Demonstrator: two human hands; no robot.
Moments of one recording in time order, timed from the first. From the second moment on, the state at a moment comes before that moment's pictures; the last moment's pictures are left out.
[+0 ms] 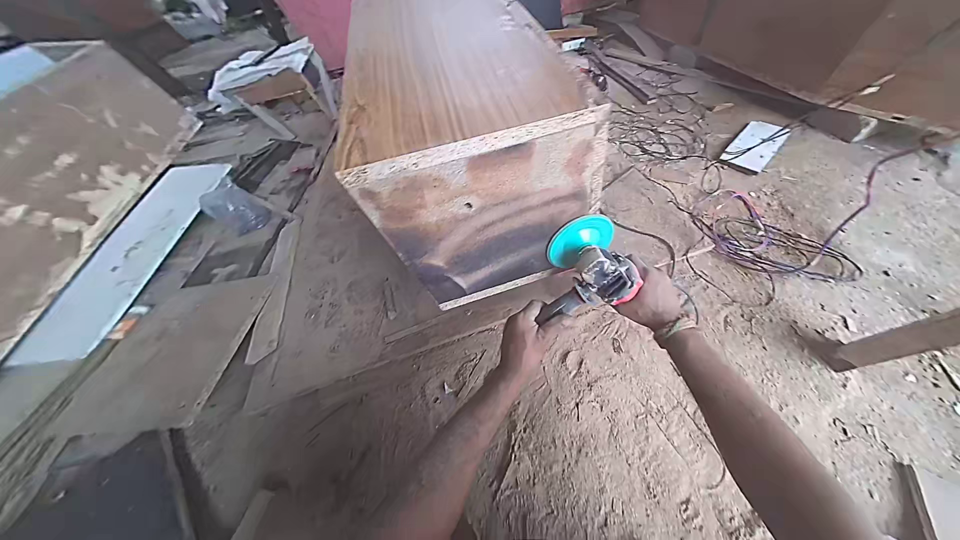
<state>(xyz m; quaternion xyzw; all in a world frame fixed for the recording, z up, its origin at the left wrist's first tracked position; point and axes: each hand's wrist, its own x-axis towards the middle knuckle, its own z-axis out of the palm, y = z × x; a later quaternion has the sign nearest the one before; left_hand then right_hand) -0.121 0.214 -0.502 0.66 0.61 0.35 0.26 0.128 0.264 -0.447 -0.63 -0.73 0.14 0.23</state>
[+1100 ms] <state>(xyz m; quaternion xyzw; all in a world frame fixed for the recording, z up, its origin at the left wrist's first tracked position) -0.162 0.197 -0.493 0.70 0.68 0.03 0.23 0.057 0.241 -0.472 -0.61 -0.77 0.10 0.16</state>
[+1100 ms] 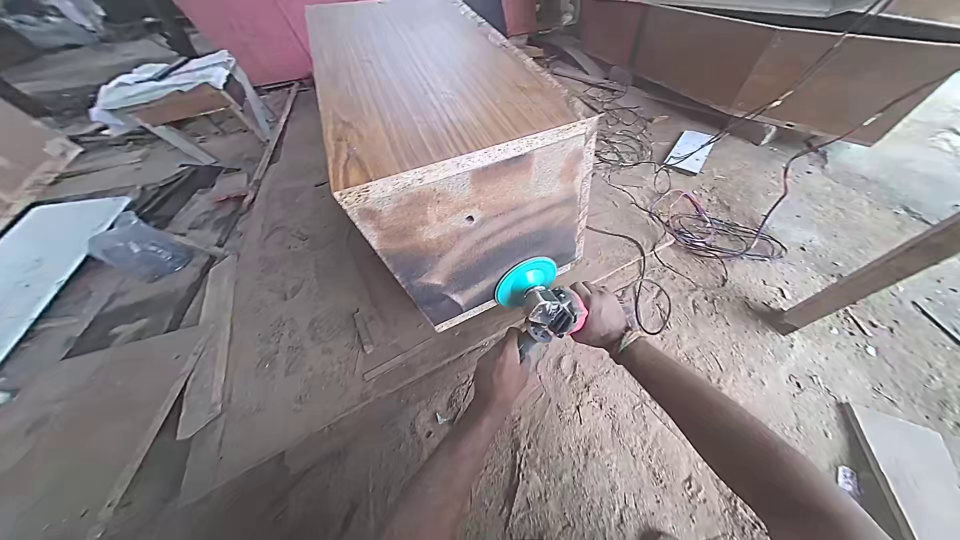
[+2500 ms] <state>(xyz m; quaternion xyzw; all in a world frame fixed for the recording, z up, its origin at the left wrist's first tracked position) -0.086 0.229 -0.501 0.70 0.66 0.07 0.27 0.126 0.266 -0.456 -0.62 -0.77 0.03 0.14</state>
